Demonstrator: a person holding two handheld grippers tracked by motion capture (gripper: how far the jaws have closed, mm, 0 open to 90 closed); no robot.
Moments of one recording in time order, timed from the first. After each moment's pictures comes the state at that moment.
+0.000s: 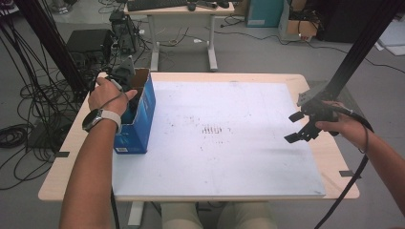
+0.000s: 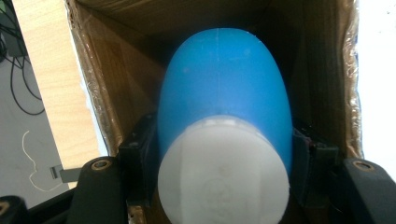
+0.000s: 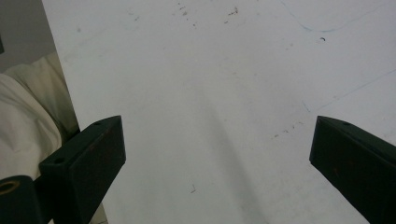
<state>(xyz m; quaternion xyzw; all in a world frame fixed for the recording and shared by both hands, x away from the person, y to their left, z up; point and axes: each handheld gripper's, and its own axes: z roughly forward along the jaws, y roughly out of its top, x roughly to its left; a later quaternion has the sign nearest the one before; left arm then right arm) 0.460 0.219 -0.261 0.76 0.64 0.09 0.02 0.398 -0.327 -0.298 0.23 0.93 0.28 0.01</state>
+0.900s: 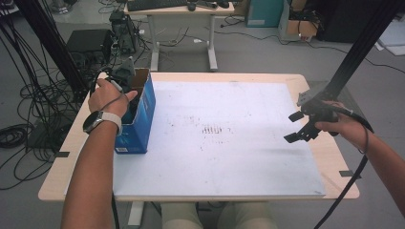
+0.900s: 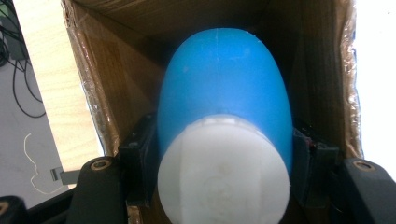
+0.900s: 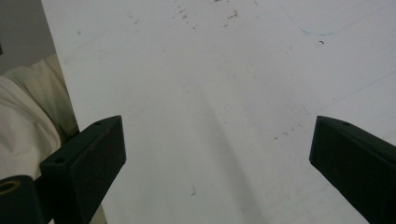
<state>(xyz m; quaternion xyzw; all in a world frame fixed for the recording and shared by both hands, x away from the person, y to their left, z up) 0.458 0.217 -0.262 0.77 0.63 0.10 0.02 0.397 -0.326 -0.297 0.23 0.93 0.28 0.01</state>
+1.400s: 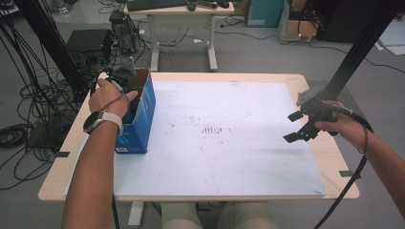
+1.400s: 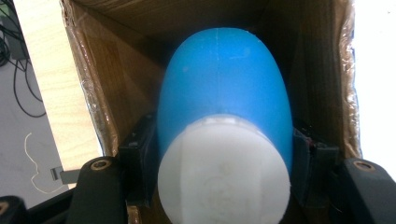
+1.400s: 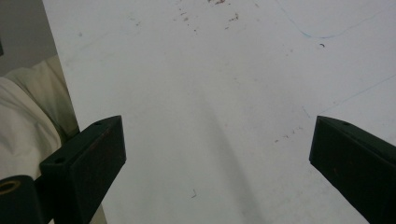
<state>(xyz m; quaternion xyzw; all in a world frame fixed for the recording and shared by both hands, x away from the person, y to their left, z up) 0.458 0.216 -0.262 0.77 0.63 0.10 0.02 0.398 -0.325 -0.296 0.23 0.93 0.28 0.01</state>
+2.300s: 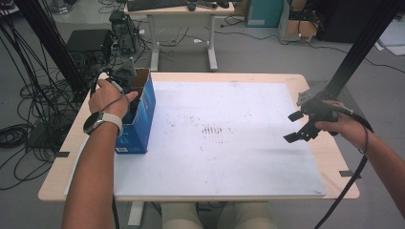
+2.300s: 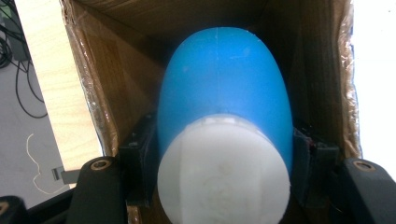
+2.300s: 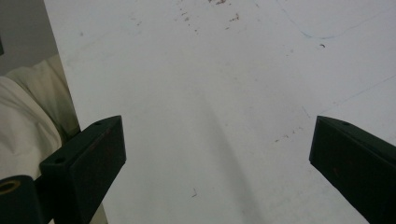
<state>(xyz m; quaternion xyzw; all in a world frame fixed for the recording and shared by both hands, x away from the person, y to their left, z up) 0.456 0.215 -0.262 0.77 0.63 0.10 0.02 0.399 -0.325 -0.296 0.21 0.93 0.29 0.01</state>
